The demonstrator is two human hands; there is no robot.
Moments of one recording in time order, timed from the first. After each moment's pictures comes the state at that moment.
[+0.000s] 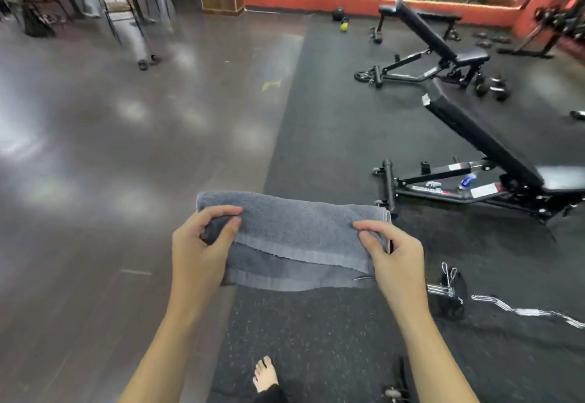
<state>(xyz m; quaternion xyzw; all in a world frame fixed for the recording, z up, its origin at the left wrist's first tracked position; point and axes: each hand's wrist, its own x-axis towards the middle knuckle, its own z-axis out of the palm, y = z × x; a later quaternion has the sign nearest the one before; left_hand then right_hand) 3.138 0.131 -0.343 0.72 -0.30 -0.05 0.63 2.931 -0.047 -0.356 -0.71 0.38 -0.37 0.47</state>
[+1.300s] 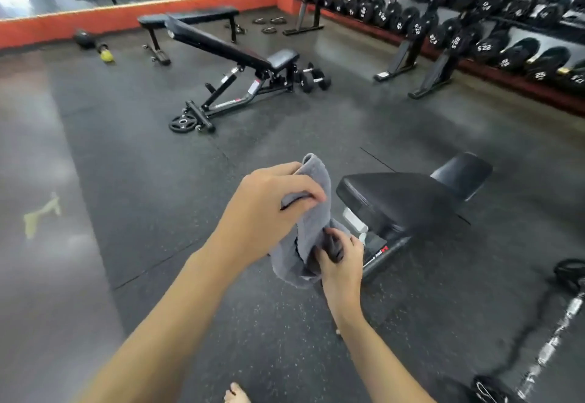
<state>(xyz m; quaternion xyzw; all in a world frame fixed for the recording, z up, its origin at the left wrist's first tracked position) 3.525 -1.013 -0.252 0.40 -0.82 -0.19 0.36 3.373 -0.982 -0.416 -0.43 0.67 -0.51 0.32</state>
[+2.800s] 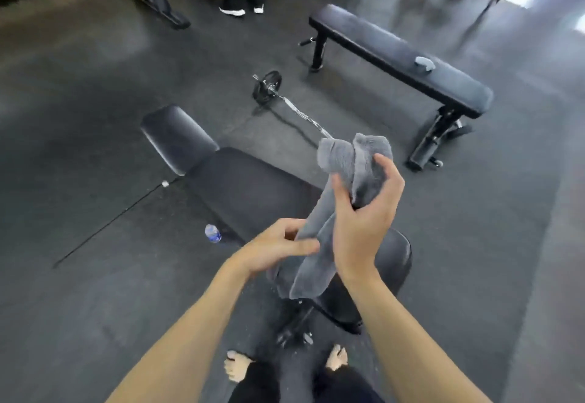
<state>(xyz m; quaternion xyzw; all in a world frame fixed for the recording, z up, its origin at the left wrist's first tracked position) 3.102 -1.582 -0.436 -0.20 -0.58 -0.65 -0.45 3.141 -1.440 -0.394 0.22 0.73 -0.50 -0.42</state>
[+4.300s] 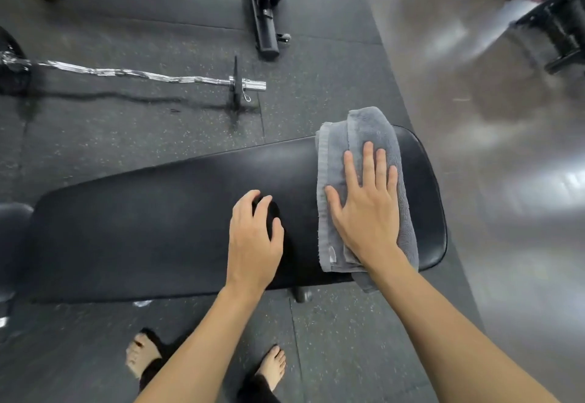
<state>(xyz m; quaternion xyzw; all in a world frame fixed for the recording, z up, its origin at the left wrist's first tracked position) 2.986 -1.561 -0.665 -0.45 -0.78 -0.38 -0.22 3.131 -1.441 -0.607 0.55 0.83 0.10 0.04</state>
